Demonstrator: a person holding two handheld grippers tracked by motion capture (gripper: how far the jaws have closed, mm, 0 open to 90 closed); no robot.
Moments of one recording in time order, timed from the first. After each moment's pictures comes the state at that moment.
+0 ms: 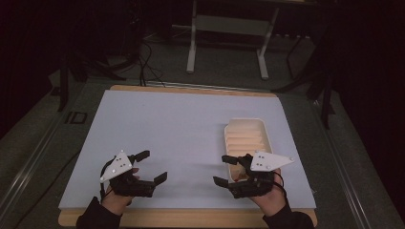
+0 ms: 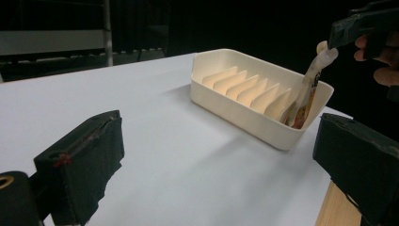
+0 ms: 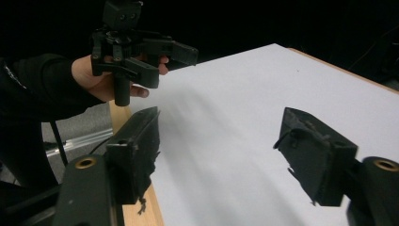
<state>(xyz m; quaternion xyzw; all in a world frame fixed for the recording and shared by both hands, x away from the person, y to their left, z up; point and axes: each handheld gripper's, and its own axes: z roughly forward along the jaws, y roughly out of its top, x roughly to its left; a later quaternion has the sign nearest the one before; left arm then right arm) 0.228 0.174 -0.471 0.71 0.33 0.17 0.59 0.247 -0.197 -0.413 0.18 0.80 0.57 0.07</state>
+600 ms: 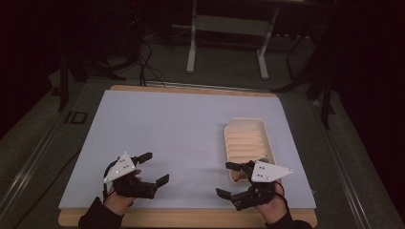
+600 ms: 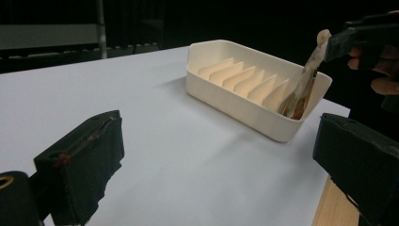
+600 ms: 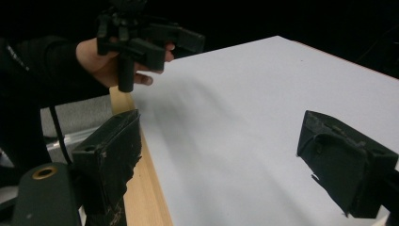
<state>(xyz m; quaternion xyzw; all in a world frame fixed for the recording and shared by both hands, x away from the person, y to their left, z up) 0.229 0.170 -0.479 0.72 0.33 0.16 0.59 0.236 -0.206 -0.440 0.17 0.80 0.57 0.07</state>
